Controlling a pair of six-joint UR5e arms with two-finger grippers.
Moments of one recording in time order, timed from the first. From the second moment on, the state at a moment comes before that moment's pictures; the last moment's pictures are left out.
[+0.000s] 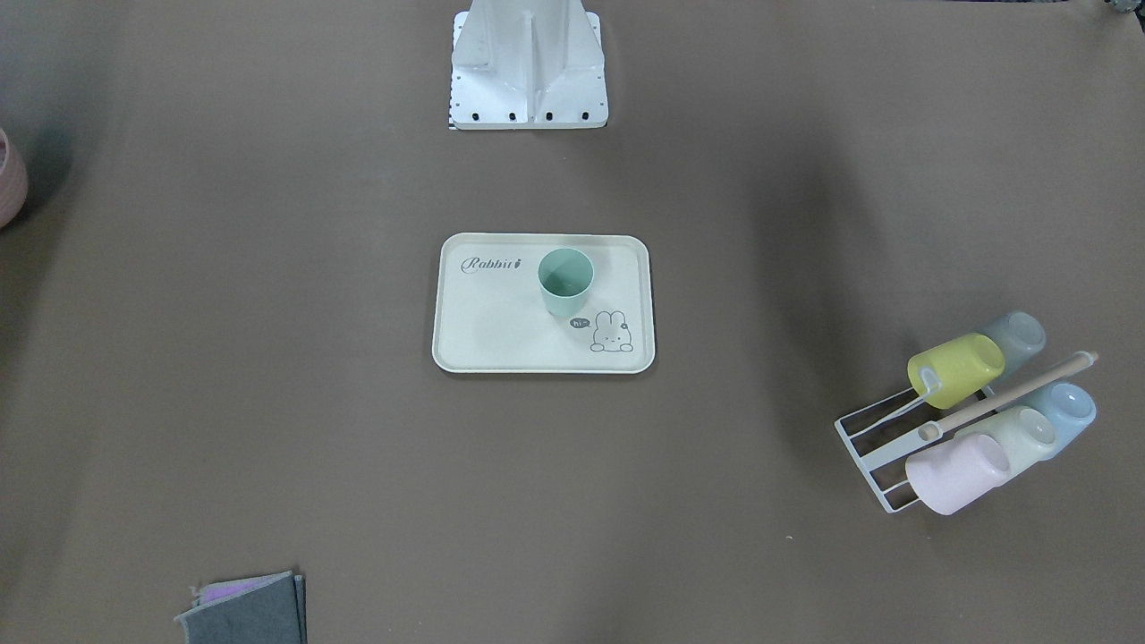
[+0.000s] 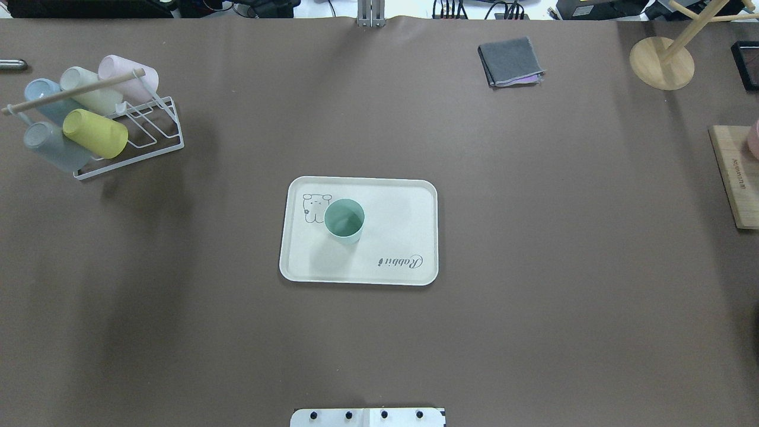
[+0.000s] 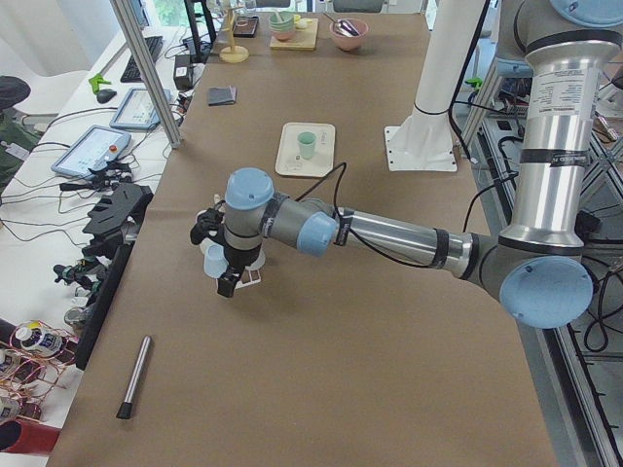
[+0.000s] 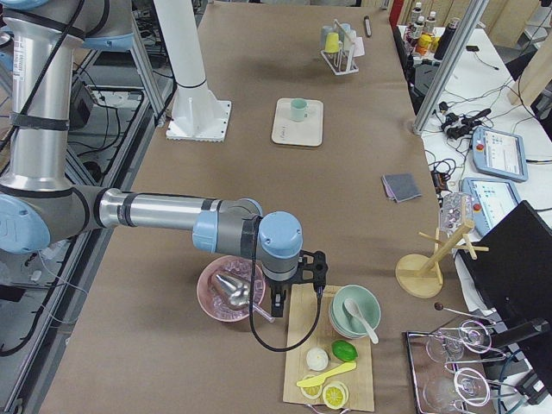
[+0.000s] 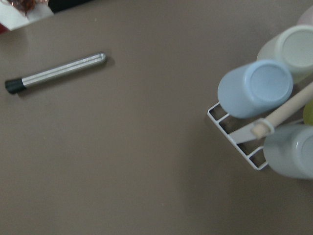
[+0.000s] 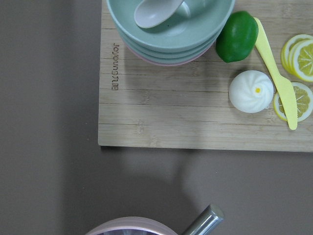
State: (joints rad) left arm -1.55 -1.48 -1.71 -1.75 -2.37 -0.01; right arm 1.68 -1.74 1.74 -1.66 2.35 -0.13
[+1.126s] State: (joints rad) left arm -1.57 -1.40 -1.68 -1.69 -2.40 -0.02; right arm 1.68 -1.74 1.74 -1.66 2.36 -0.13
